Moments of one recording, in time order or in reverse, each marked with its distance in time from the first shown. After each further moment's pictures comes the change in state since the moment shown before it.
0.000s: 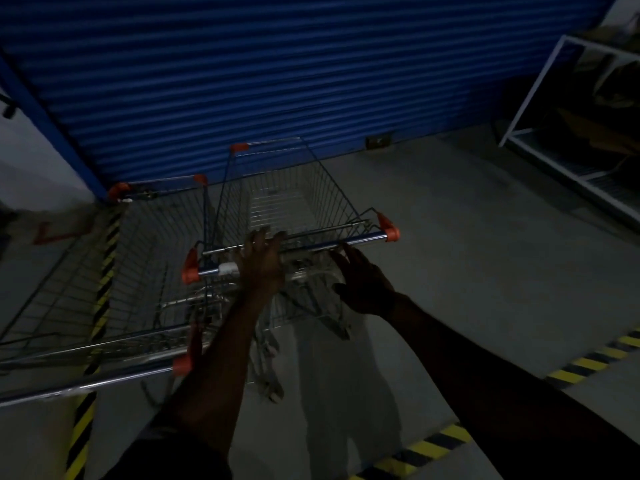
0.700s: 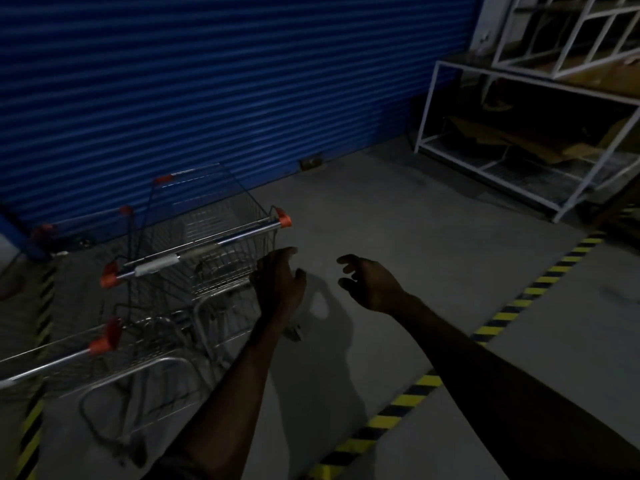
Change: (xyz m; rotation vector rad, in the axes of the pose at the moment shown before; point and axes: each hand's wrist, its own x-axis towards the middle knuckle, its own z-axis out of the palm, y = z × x) left_hand -0.160 0.245 0.004 -0.341 0.118 0.069; right_hand -0.251 0.104 -0.066 0.329 0.191 0.268
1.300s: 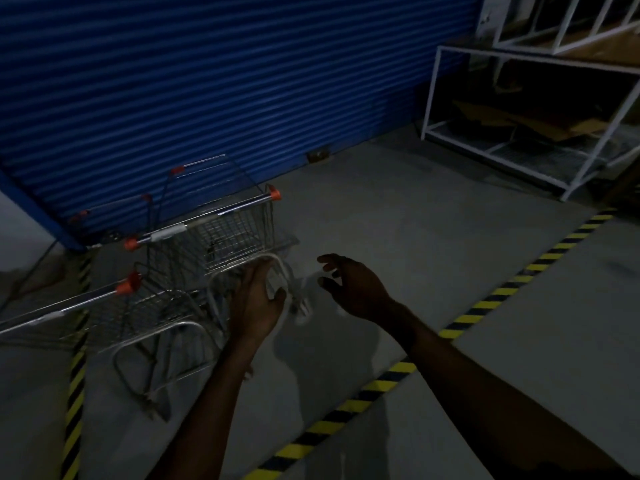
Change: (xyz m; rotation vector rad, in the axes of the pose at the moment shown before) left_hand -0.179 0.030 -0.068 -0.004 -0.039 0.018; right_hand -0.165 0.000 0.010 0.123 0.095 -0.155
